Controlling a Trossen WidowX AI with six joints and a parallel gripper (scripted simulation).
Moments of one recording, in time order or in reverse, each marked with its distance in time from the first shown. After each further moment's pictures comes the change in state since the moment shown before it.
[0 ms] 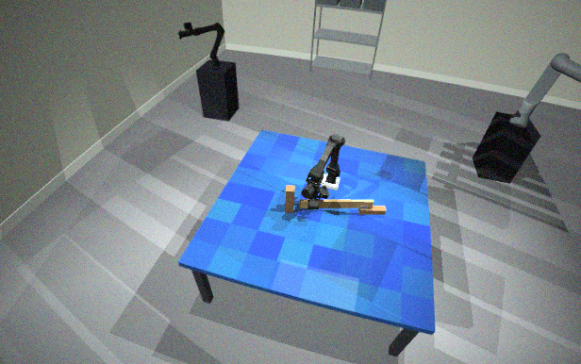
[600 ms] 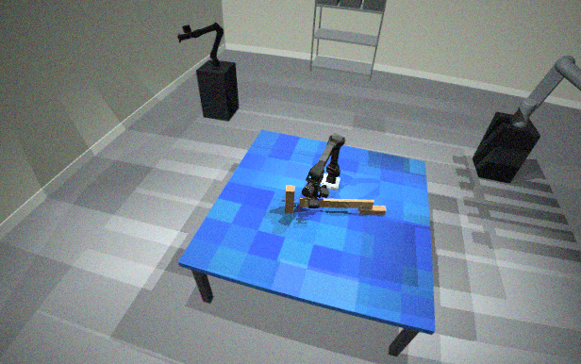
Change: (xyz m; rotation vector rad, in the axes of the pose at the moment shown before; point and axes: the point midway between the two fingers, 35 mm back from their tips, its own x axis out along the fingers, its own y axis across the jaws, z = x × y) arm -0.009 0.000 0.000 0.000 -0.001 0.001
